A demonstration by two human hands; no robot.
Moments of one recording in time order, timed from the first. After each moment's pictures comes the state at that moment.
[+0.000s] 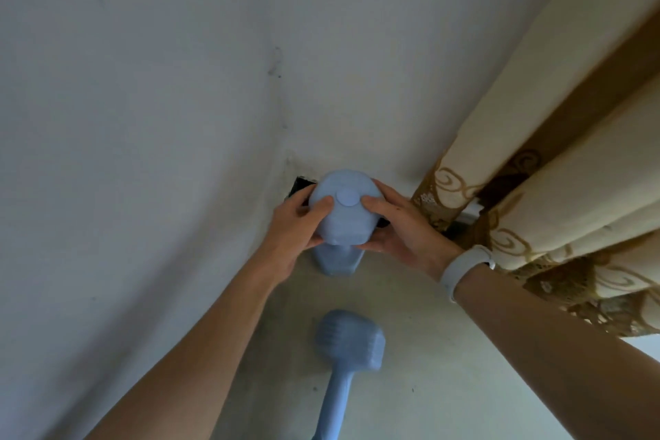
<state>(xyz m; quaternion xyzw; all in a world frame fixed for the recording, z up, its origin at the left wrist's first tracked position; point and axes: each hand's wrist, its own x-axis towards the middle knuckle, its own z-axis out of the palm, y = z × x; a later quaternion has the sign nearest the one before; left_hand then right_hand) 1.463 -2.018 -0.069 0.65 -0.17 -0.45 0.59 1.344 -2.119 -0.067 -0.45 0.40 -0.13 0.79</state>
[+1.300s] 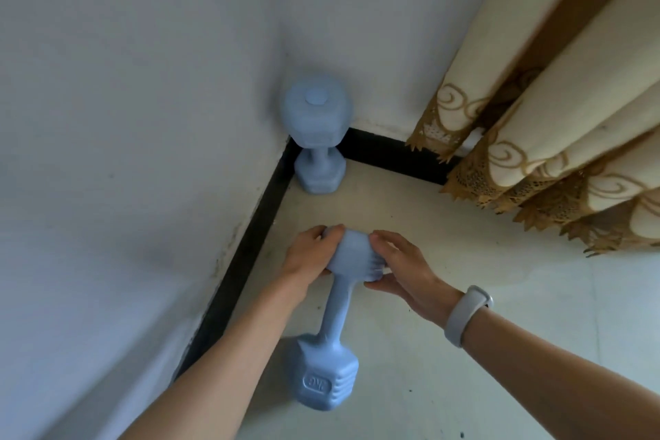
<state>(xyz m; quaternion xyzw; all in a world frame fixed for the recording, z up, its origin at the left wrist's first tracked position) 1.384 -1.945 -0.125 0.78 -0.10 -0.47 0.40 1.262 -2.013 -0.121 -0.45 0.53 -0.08 0.72</state>
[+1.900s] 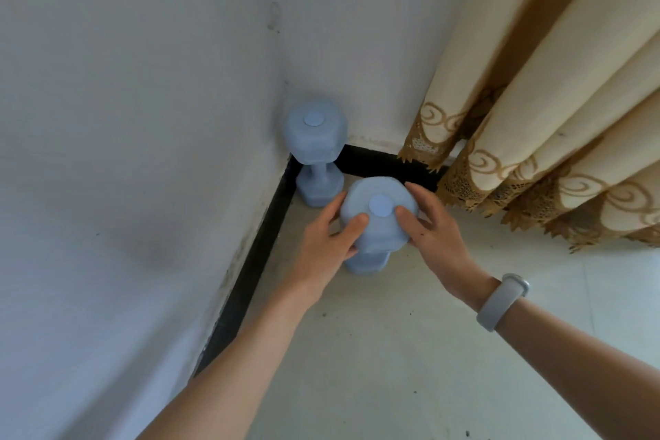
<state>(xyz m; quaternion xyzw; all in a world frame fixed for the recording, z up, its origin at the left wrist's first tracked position) 1.371 -1.942 -0.068 0.63 -0.20 -0.50 0.55 1.249 -2.036 -0.068 -0.61 0.43 -0.25 0.61</state>
